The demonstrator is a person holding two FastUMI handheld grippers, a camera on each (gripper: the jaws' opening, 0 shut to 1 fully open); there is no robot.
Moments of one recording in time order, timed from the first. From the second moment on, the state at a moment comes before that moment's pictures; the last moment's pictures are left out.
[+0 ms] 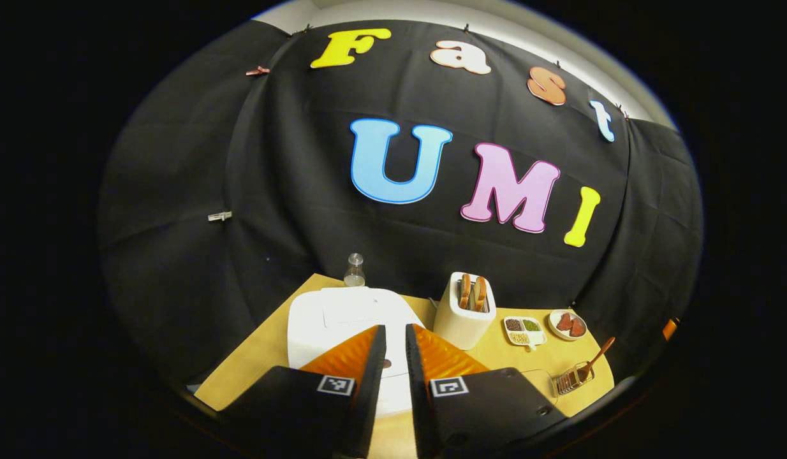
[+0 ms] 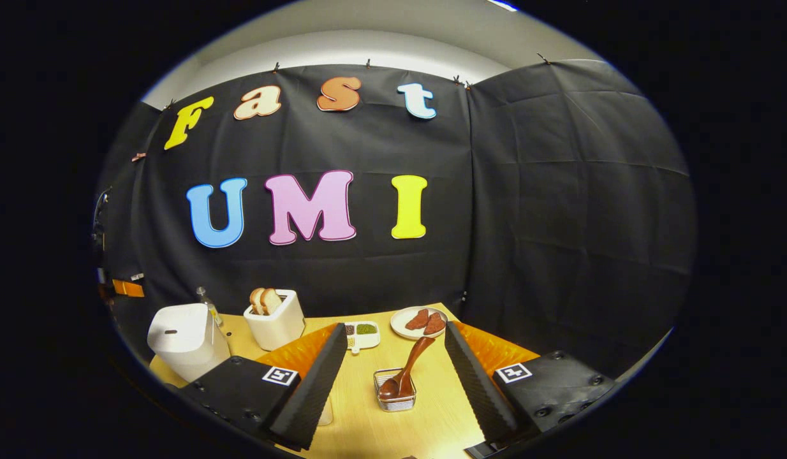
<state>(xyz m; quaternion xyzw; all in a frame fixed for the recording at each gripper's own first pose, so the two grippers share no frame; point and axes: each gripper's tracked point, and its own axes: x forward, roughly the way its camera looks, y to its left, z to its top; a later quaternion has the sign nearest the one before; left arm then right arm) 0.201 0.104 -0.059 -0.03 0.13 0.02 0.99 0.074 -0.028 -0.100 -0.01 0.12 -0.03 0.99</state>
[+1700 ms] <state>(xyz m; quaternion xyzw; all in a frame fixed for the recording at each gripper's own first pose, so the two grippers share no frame) 0.222 0.109 -0.051 -0.11 0.06 0.10 0.99 0.110 -0.070 -0.132 0.00 0.14 0.00 0.99</state>
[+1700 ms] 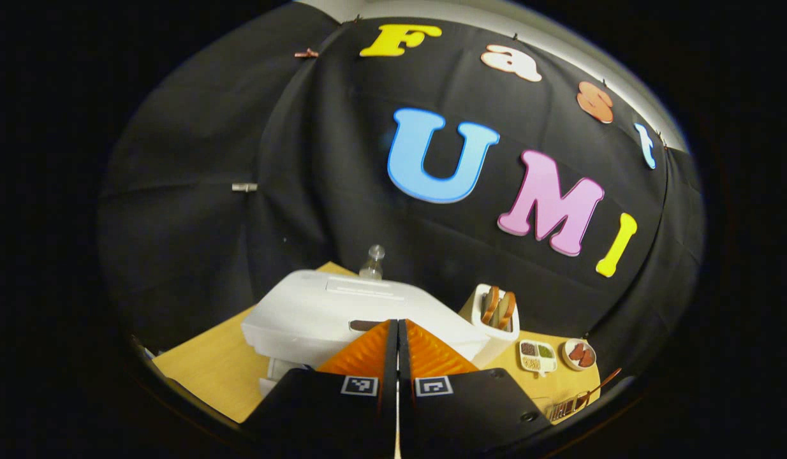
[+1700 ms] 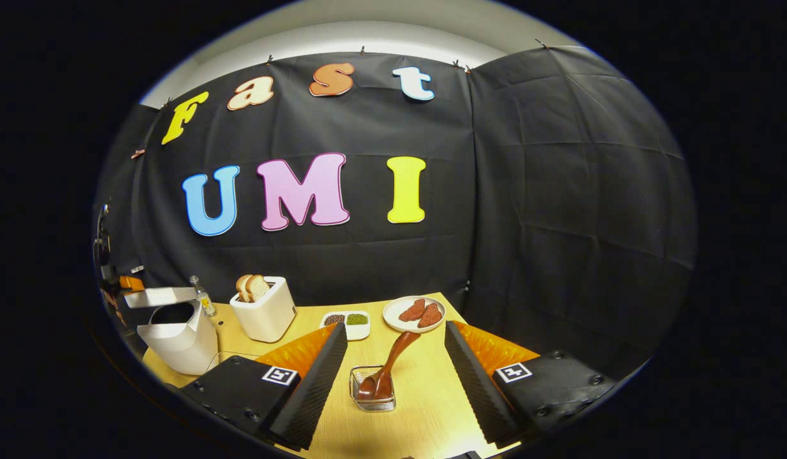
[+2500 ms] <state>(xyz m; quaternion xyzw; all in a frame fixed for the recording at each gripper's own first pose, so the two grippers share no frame) 0.082 -0.007 -0.054 -0.06 0.02 0.09 0.99 0.158 -0.074 -0.194 0.01 0.19 0.05 0.98</state>
